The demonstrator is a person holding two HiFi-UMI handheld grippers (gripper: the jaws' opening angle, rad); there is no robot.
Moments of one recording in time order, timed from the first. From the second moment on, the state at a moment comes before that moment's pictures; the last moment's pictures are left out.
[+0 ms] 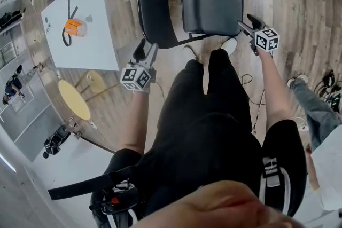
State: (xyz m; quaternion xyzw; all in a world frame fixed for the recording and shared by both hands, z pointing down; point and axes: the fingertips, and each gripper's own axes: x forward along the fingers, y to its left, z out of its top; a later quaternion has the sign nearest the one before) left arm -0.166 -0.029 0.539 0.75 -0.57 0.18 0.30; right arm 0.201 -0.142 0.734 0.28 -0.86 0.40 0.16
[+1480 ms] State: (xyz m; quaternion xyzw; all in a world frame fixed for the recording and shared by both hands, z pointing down) left arm -0.023 0.094 0.230 0.95 -0.31 -0.03 0.05; right arm 0.039 0.098 0.217 0.28 -0.96 0.05 -0.01
